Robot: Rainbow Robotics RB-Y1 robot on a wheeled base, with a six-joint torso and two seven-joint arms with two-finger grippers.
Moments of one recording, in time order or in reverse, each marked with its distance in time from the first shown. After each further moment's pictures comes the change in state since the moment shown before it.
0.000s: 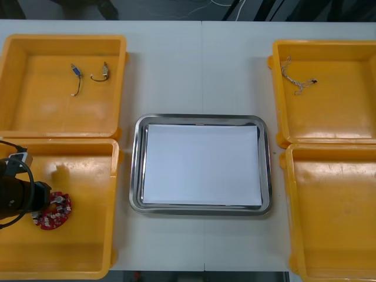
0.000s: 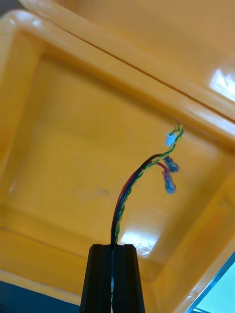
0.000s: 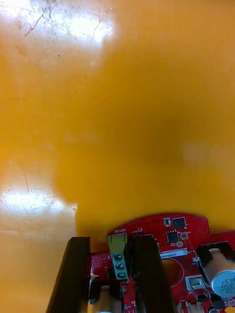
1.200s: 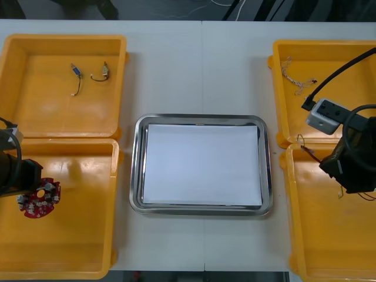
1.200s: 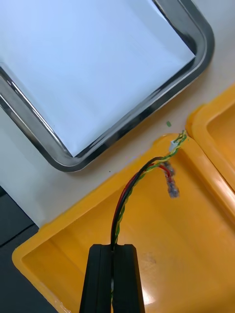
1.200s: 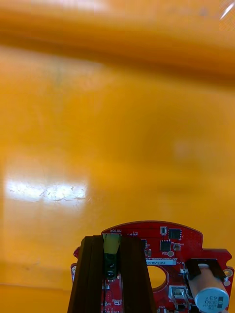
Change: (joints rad) right arm -0.414 -0.097 0.439 -0.029 -0.179 -0.013 -0.073; left arm -0.098 0.000 0.168 -0.103 0.149 0.303 0.000
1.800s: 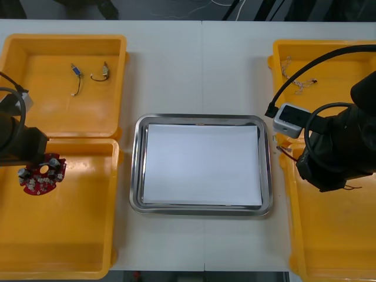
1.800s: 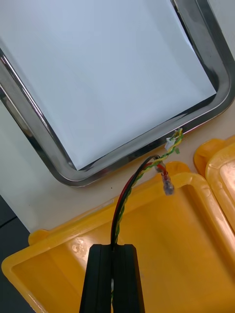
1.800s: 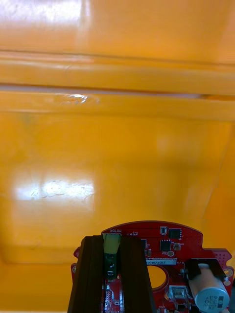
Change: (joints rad) right arm -0.226 -0.017 0.292 -0.004 0.068 -0.010 -0.065; left arm -0.297 -0.028 -0.003 -0.032 0.126 0.293 0.001
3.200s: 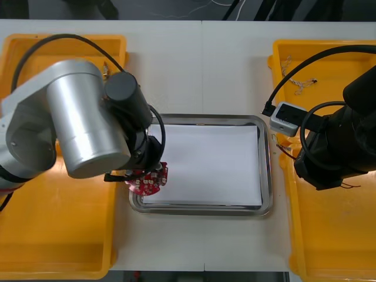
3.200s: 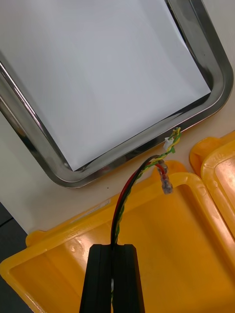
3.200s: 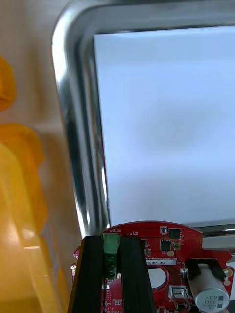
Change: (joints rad) right arm -0.038 -0.005 0.041 0.001 0.016 0.006 -0.043; left arm -0.419 -0.415 -0.621 -0.043 -0.393 0.089 0.385
